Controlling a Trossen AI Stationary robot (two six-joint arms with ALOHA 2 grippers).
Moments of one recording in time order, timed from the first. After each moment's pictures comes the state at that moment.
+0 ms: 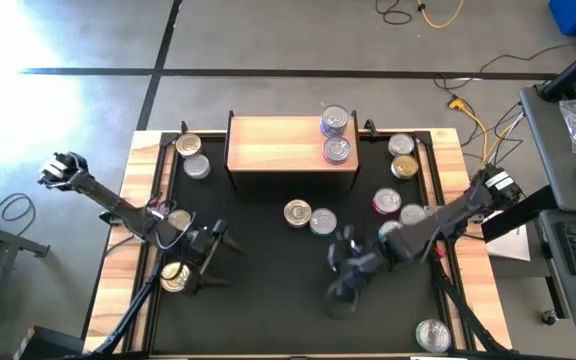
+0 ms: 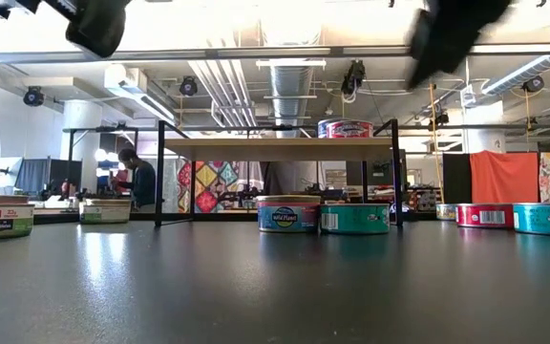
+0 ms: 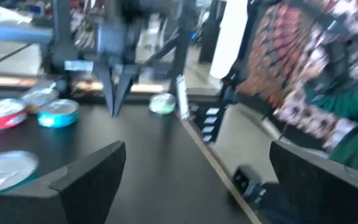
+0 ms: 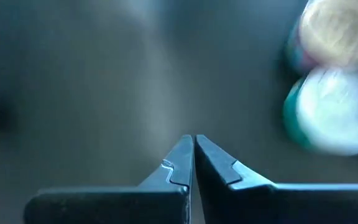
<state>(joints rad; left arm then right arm) -0.55 0.96 0.36 0.56 -0.18 -0.22 0.49 1.59 1.16 -0.64 0.29 0.66</state>
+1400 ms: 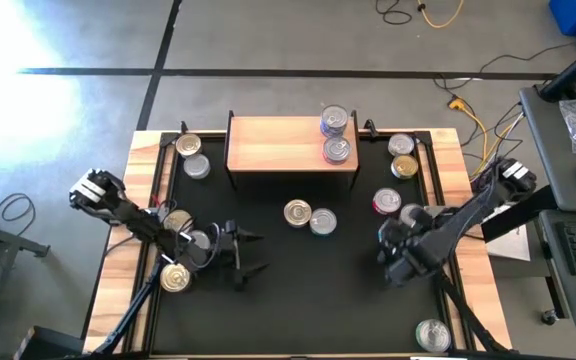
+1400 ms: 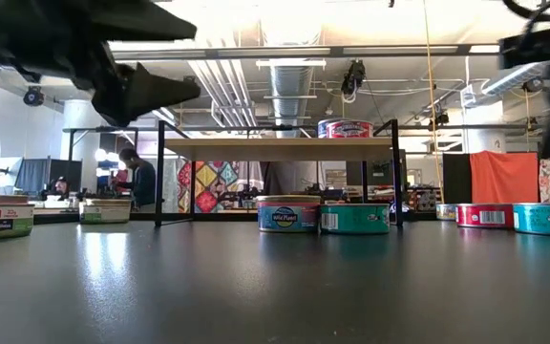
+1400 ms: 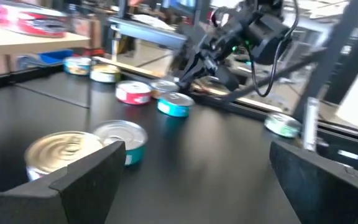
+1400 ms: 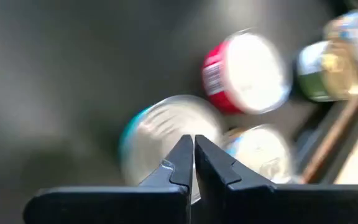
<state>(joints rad) -0.55 1.53 0.40 1.05 -0.75 -0.33 0.62 1.39 0.85 -1.32 0.50 1.32</state>
